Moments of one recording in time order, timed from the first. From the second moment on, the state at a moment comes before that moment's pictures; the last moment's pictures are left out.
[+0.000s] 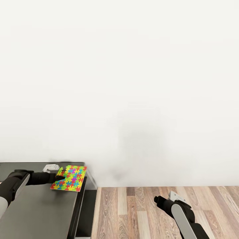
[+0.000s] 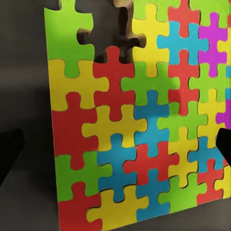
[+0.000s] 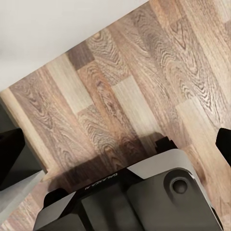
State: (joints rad) left arm -0.76 0.46 -0.06 -0.55 0.06 0.58 -0.77; right arm -0.18 -0.02 0.08 -1.40 -0.79 0.70 -0.67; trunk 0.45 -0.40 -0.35
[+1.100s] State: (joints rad) left arm -0.76 0.48 -0.06 -0.55 0.06 0.58 -0.78; right arm -0.18 -0.02 0.08 -1.40 -0.79 0.70 -0.67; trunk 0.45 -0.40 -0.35
